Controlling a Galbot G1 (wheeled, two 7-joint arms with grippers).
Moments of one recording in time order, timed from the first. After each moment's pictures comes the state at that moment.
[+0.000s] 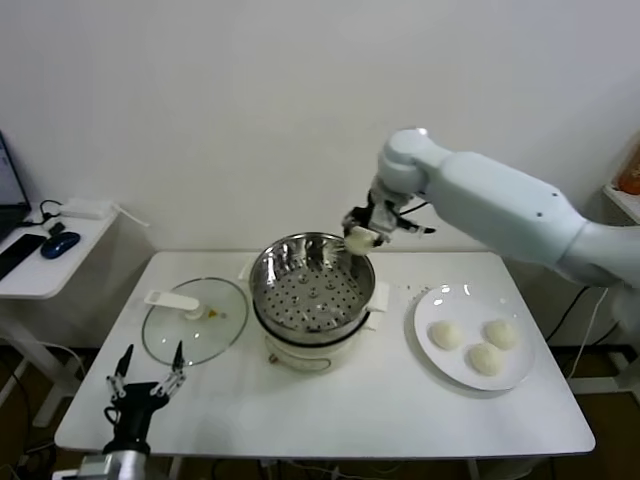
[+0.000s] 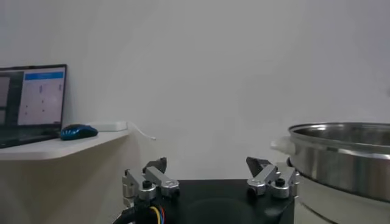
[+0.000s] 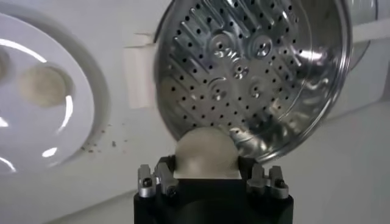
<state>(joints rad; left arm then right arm) 1.65 -1.50 -0.77 -1.99 -0.15 -0.17 0.08 0.43 1.21 -0.94 1.16 -0.51 0.54 -1.15</state>
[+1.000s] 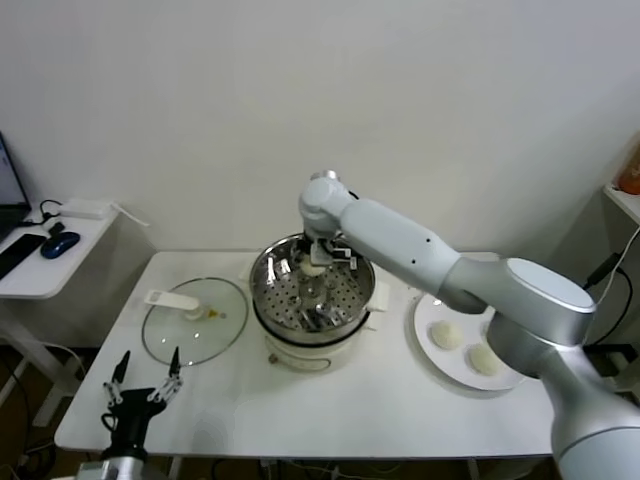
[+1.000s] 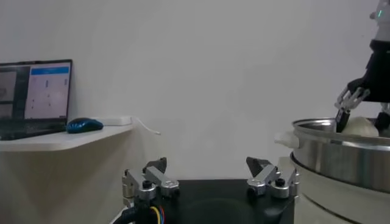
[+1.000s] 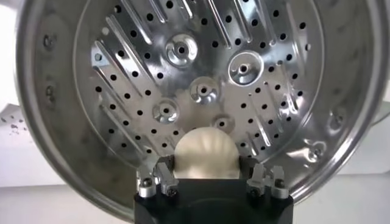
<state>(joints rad) 1.66 -1.50 -0.78 -1.97 -0.17 -0.18 0.07 0.22 1.45 -0.79 0.93 -0.91 0.68 -1.09</state>
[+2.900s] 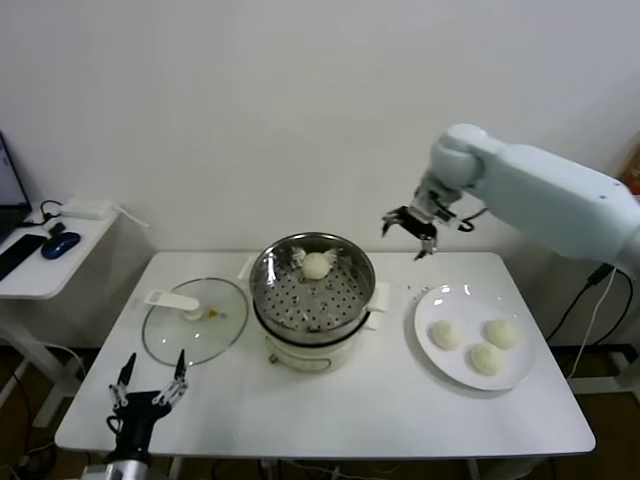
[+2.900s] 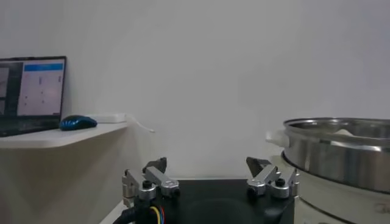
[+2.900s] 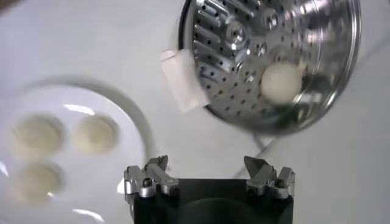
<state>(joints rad) 1.68 -1.50 -0.76 -1.99 -0.17 -0.18 0.08 0.54 0.80 -1.16 1.19 0.12 0.14 -1.21</state>
